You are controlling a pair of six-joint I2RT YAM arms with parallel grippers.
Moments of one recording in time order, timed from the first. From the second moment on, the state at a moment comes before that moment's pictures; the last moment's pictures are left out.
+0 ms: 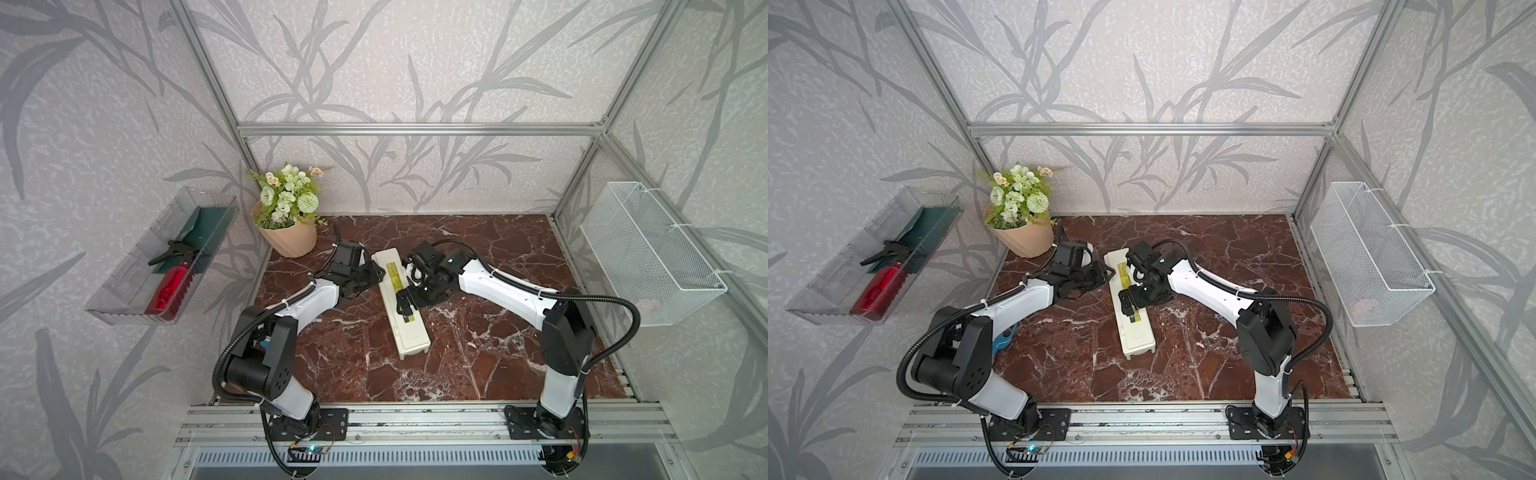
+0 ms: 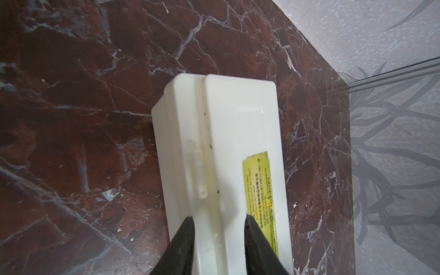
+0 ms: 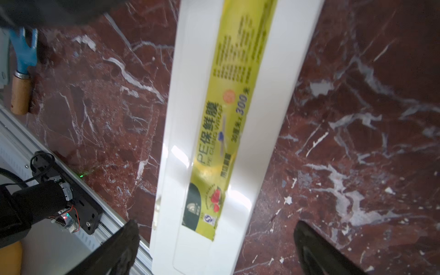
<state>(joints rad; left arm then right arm) -0.27 1.59 0.95 -0.13 0.26 -0.69 0.80 1.90 1.66 -0.93 -0.23 0.34</state>
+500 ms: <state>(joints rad) -0.12 1.62 1.03 -0.20 0.25 -0.65 0.78 2.49 2.54 -1.15 -0.06 0.24</state>
